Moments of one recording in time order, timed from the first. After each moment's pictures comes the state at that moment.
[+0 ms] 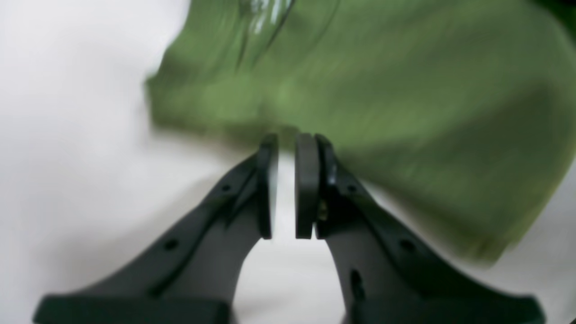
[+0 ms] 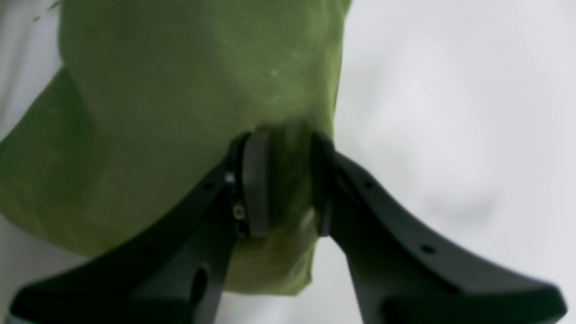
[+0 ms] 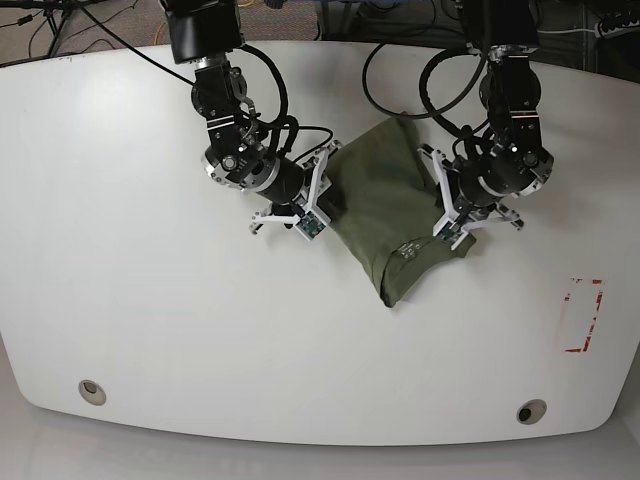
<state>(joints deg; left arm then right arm) 2.9 -3.6 -8.4 104.5 -1.6 -42.3 64.0 0.0 1.4 -11.4 85.9 0.5 35.0 -32.3</state>
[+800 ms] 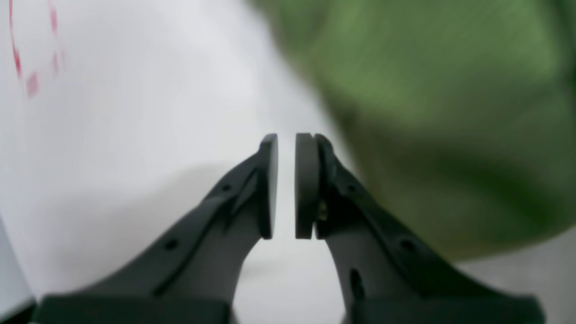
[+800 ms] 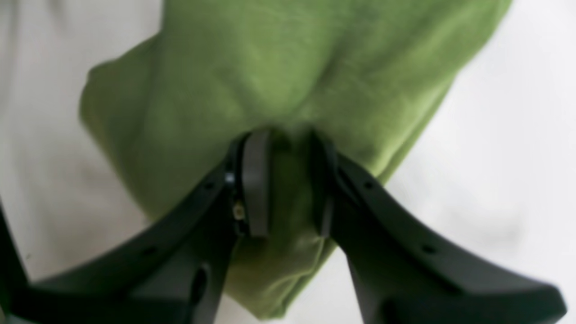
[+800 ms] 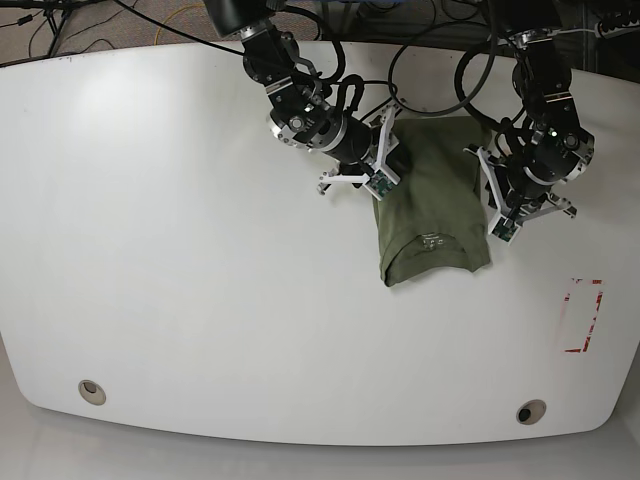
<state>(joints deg) 4.1 -6.2 -17.4 109.5 -1.6 -42.2 64.5 -5.6 -4.5 -24.4 86.3 0.7 25.3 -32.1</state>
